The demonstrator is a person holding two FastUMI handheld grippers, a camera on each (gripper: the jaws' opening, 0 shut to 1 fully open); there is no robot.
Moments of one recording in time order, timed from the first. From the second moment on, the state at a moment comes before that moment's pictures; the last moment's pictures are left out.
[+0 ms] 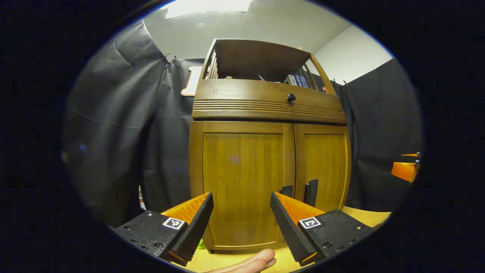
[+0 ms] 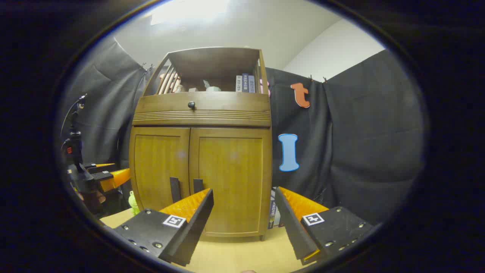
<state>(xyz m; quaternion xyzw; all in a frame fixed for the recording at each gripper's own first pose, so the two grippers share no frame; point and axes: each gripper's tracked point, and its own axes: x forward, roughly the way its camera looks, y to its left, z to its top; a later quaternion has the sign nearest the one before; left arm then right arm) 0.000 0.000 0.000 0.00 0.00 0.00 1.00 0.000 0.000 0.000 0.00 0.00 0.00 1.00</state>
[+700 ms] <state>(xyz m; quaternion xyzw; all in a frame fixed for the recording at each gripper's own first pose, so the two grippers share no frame) 0.003 0.002 0.000 0.00 0.00 0.01 1.00 0.023 0.023 -0.022 -0.01 0.02 0.01 1.00</state>
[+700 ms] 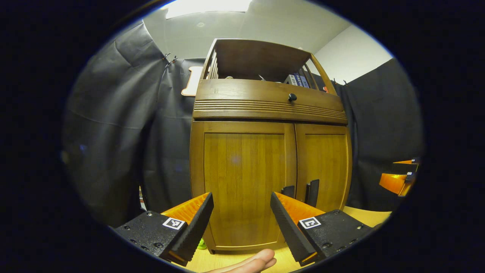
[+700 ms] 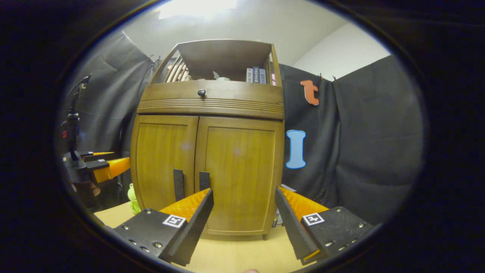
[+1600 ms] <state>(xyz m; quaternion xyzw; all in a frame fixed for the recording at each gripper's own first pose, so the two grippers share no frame) 0.022 0.020 -0.009 -0.01 0.02 0.03 1.00 0.151 0.114 -0.093 0.02 0.09 0.07 0.99</state>
